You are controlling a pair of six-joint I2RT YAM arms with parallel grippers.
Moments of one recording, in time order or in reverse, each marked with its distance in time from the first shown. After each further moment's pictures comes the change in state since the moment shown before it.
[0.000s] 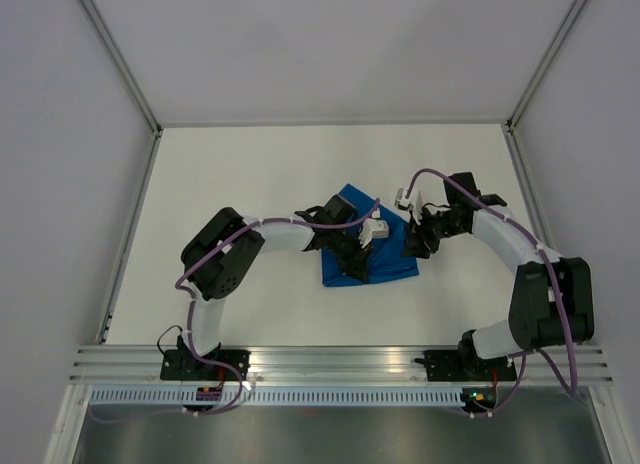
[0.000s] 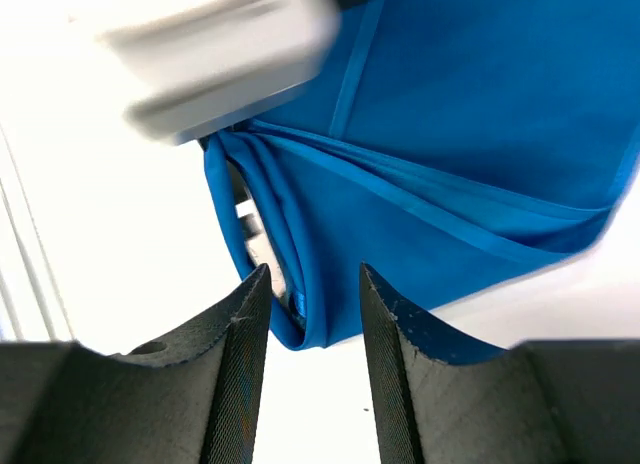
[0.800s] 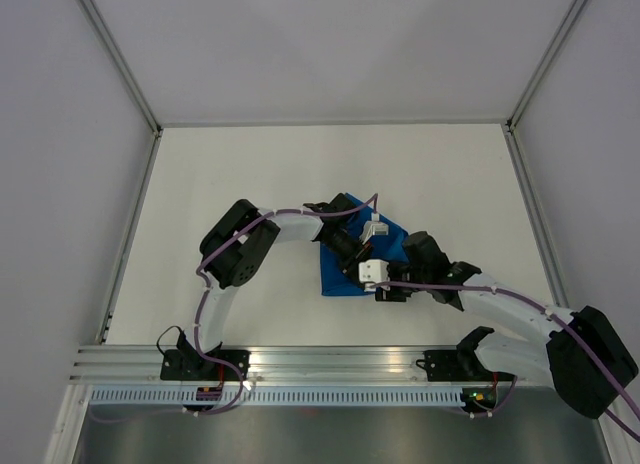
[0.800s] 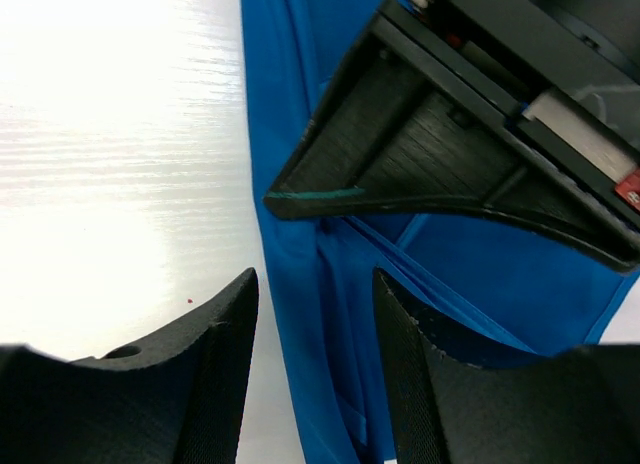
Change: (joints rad) left arm 0.048 0.177 0.175 -0.256 0.278 -0.106; right arm 0.503 -0.421 -0.537 0.556 0.338 -0.006
